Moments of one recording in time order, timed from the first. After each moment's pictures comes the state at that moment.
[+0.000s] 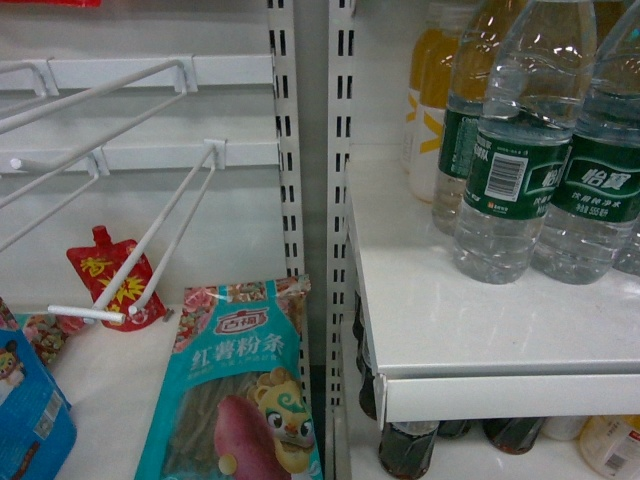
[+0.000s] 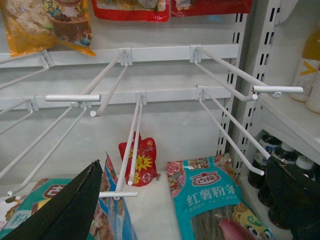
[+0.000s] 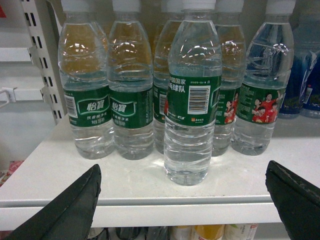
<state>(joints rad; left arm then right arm) 0.00 0.01 0.01 0.00 0.00 0.00 0.00 0.00 0.01 0.00 0.00 -0.01</state>
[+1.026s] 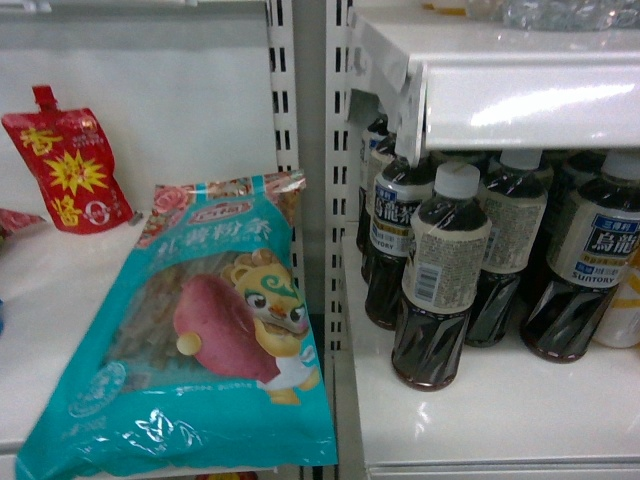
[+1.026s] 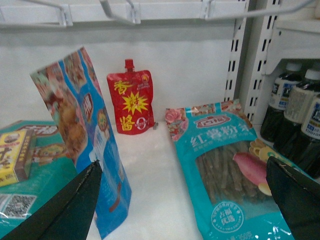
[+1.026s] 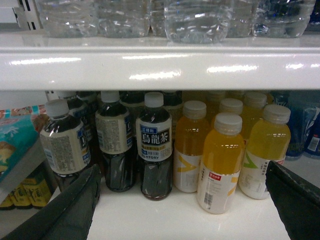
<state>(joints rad) 0.00 0.01 0.01 0.00 0.00 0.00 0.00 0.00 0.01 0.00 0.00 -0.01</state>
